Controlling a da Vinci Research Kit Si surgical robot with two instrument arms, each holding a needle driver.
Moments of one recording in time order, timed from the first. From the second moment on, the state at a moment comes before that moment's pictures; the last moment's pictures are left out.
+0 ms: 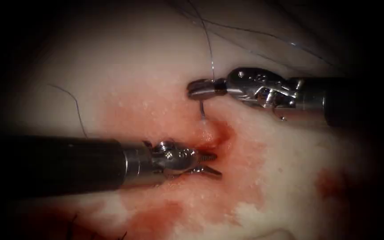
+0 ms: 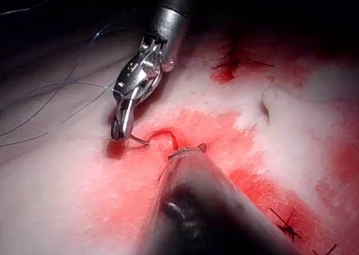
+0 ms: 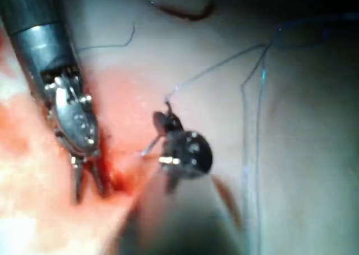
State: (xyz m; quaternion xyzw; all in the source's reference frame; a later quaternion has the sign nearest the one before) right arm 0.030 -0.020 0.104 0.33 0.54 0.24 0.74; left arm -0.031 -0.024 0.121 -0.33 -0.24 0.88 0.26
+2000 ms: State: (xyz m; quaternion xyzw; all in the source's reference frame) right arm 0.030 -0.017 0.102 0.30 0.55 0.24 0.74; left arm -0.031 -0.024 0.122 -0.33 -0.24 0.88 0.25
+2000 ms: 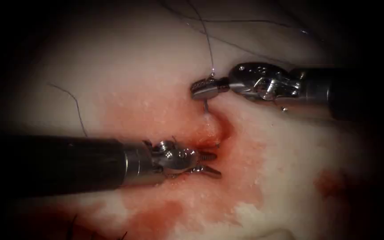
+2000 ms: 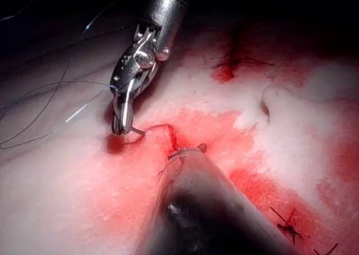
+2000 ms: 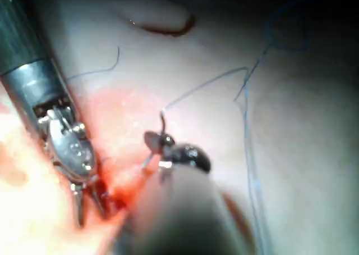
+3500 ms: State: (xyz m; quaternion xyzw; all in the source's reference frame) right arm 0.030 -0.022 0.102 0.42 0.47 0.28 0.73; left arm -0.031 -0.024 0.122 -0.33 -0.25 0.88 0.25
